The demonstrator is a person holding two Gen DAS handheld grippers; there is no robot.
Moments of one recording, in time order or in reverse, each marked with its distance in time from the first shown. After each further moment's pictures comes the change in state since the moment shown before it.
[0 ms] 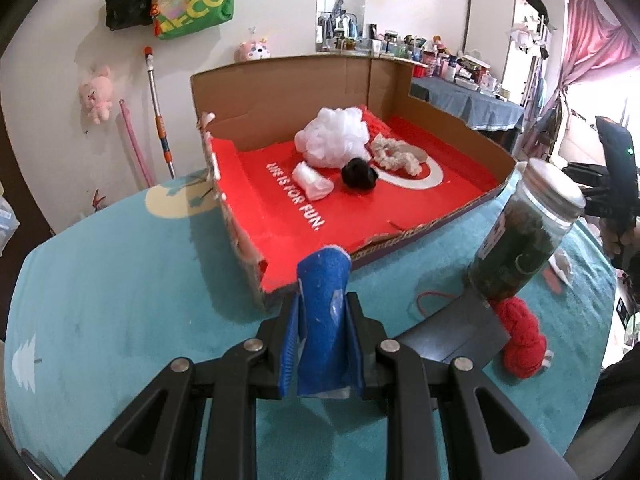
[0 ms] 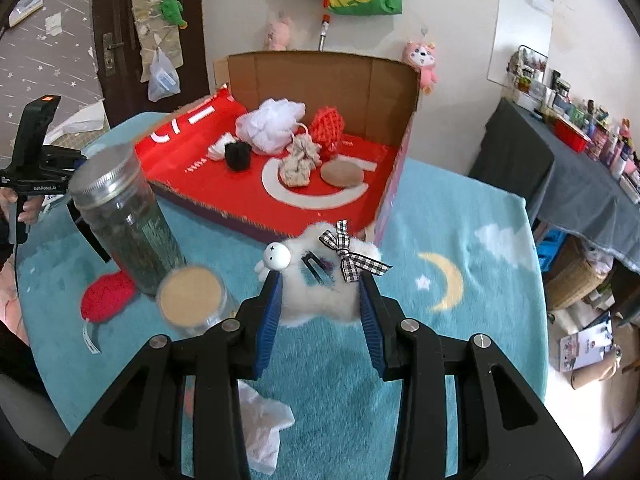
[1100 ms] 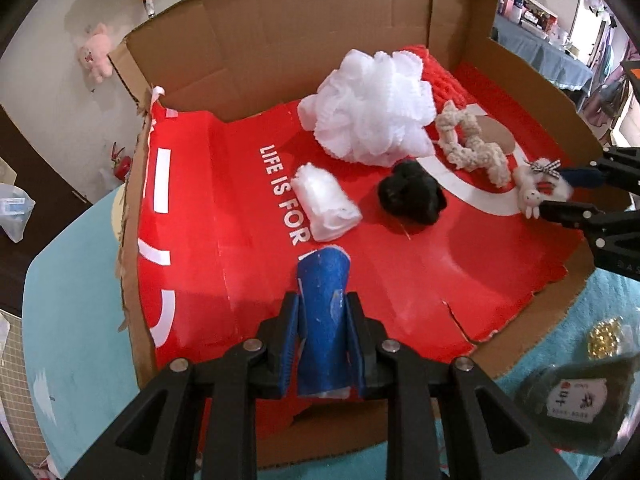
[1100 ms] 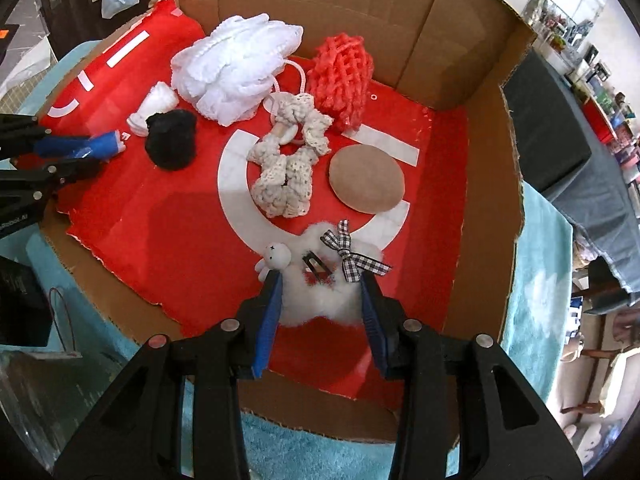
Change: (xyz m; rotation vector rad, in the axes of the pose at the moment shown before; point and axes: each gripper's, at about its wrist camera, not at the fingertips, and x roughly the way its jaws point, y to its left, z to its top) left arm 0.120 -0.012 0.085 -0.057 0.327 0.187; right arm 0.155 0.018 0.086 -0.034 0.428 -0.121
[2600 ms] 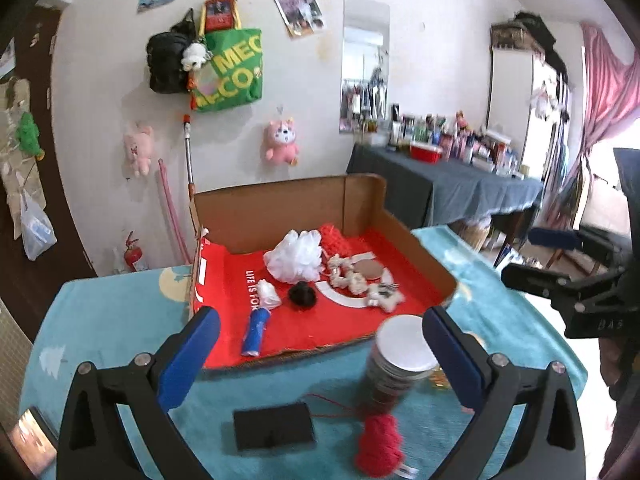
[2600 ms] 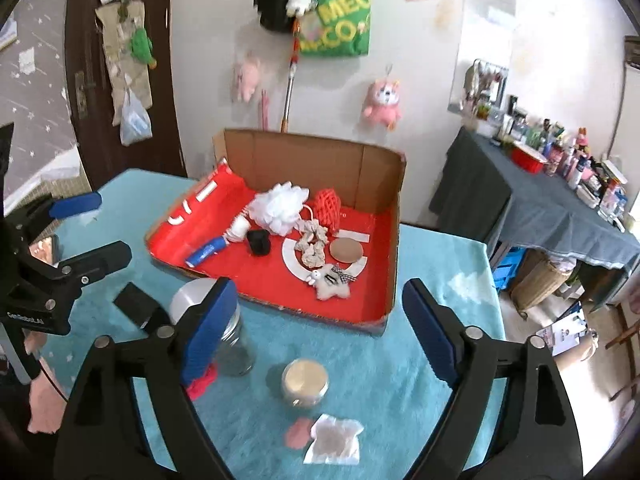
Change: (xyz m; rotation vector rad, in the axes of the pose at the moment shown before) left arm -0.209 -0.065 -0.101 -0.116 -0.591 -0.072; right arm -0.219 0.037 -0.121 0.179 -0.531 -0.032
